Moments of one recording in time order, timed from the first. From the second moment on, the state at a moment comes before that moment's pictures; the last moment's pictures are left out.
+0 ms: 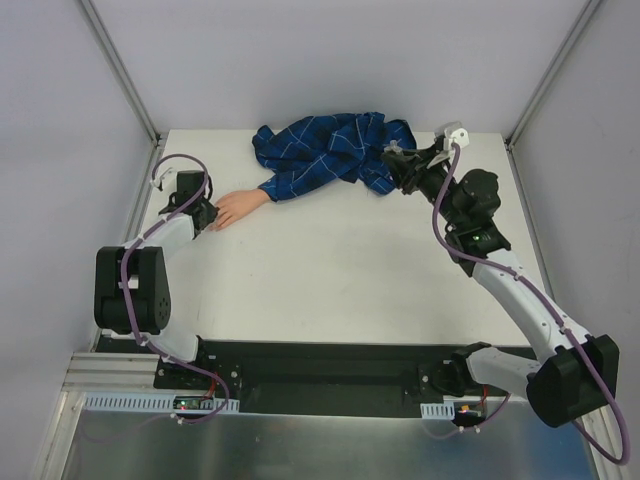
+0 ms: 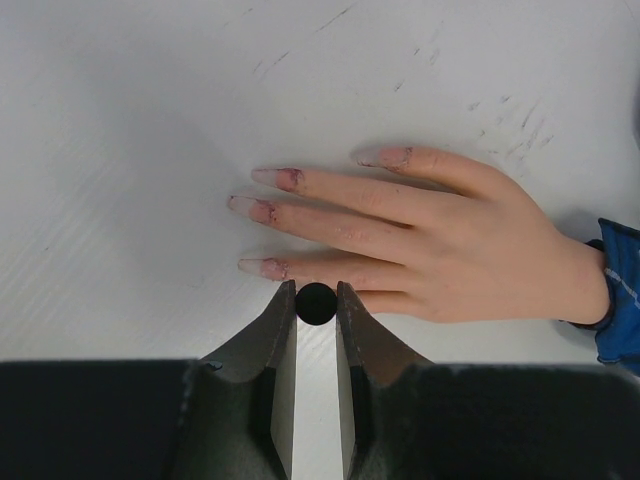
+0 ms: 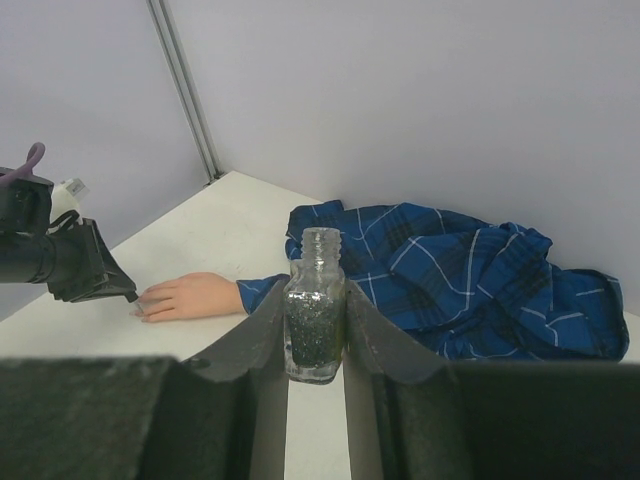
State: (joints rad) left arm 0.01 1.57 0.92 -0.15 -0.27 -0.72; right arm 0.39 1.14 0.94 0.38 -0.26 0.15
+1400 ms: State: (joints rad) left arm 0.01 1.62 0.95 -0.17 -0.24 -0.73; right arm 0.38 1.17 0.94 0.42 -0.29 0.19
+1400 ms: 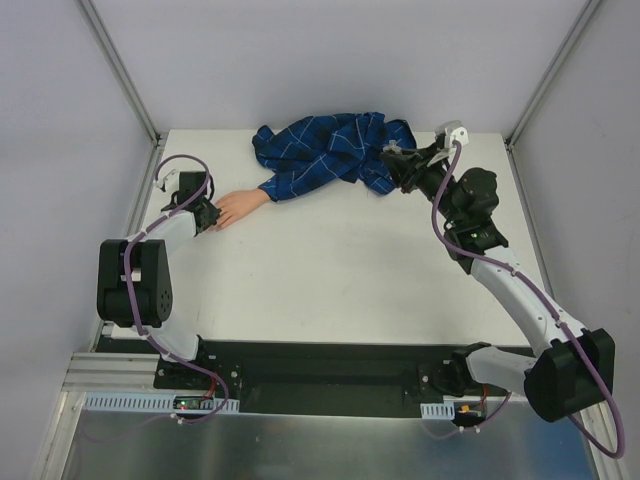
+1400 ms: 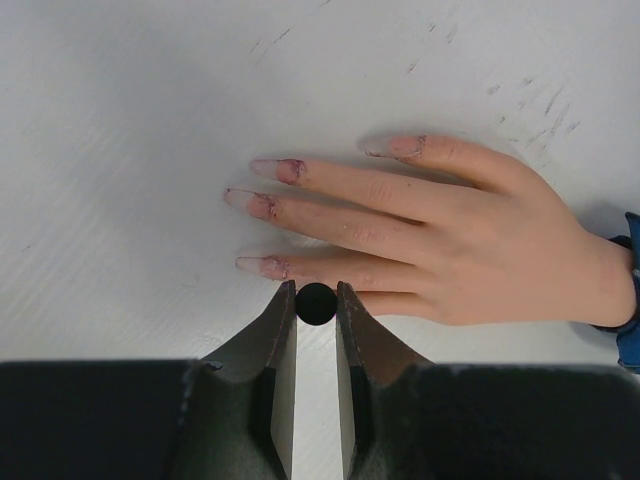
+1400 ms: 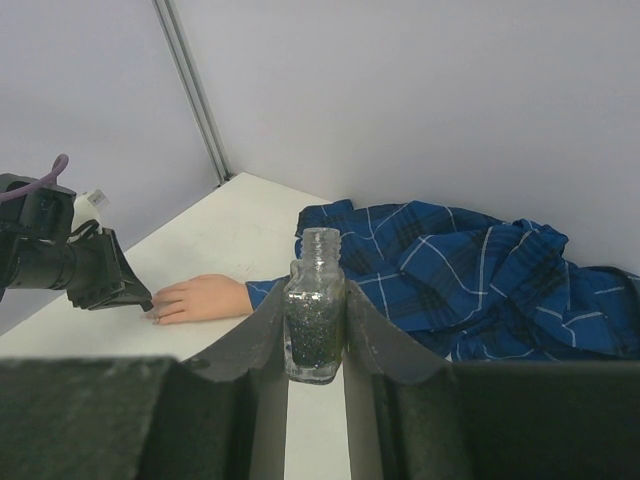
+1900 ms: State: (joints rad) left arm 0.01 1.63 0.95 -0.18 -0.25 -0.73; right arm 0.37 1.17 0.94 0.42 -0.30 0.20
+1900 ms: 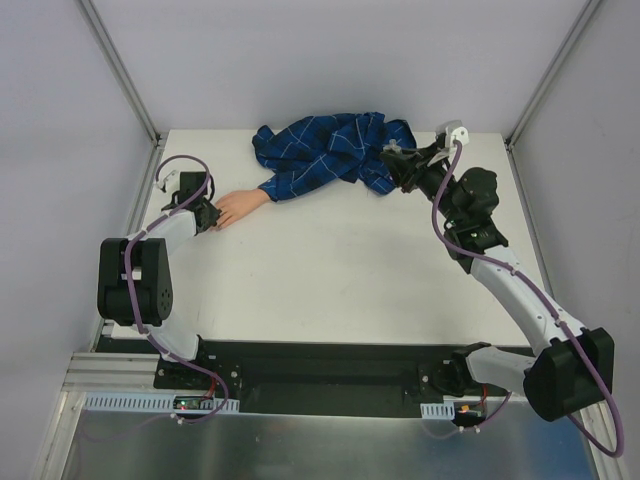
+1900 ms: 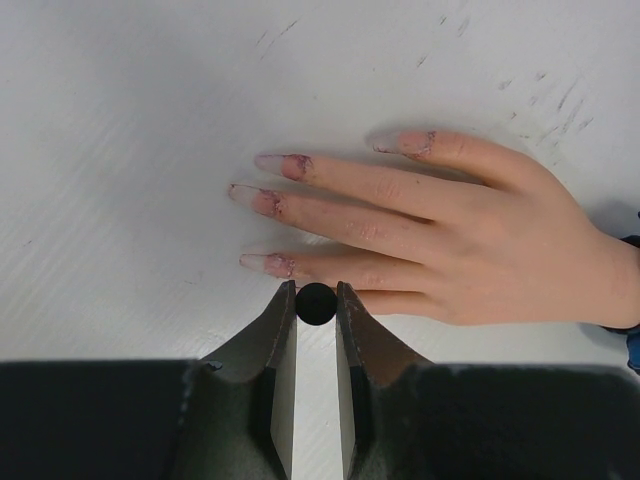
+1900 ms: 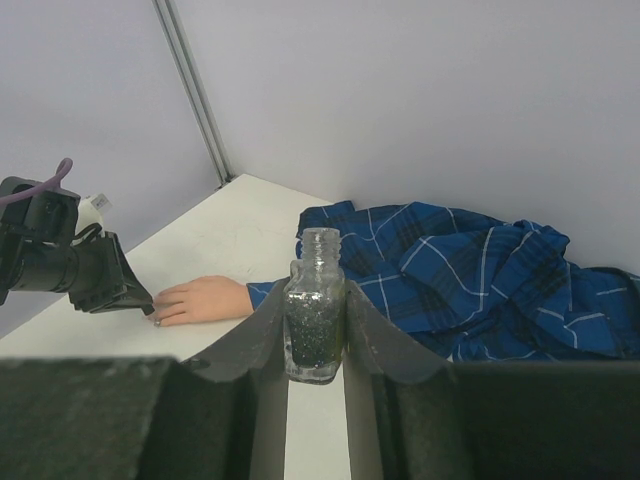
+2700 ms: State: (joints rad) left arm 0.01 1.64 0.96 -0.19 -0.25 -0.73; right arm 0.37 1.19 0.94 0.43 -0.31 0.21
